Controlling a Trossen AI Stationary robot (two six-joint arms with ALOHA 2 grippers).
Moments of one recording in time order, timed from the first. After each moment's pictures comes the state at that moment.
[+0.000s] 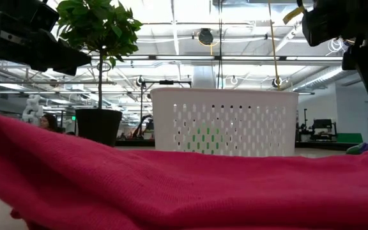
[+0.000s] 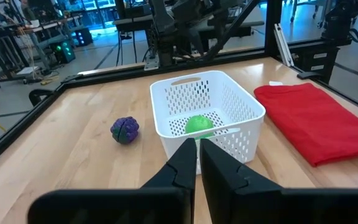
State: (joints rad) left arm -0.12 0.58 0.11 0.32 -0.03 0.13; right arm 0.39 1.24 0.88 -0.91 -0.13 0.98
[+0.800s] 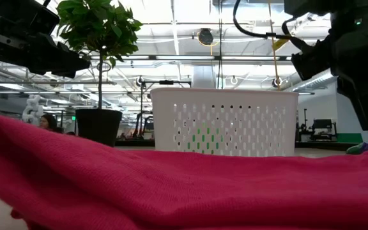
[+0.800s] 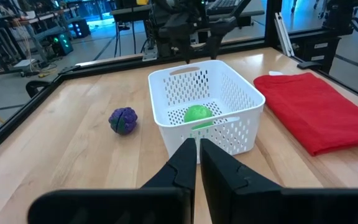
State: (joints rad) left arm -0.12 0.58 0.11 0.29 -0.03 0.13; right arm 0.33 1.45 0.88 -0.97 -0.08 0.98
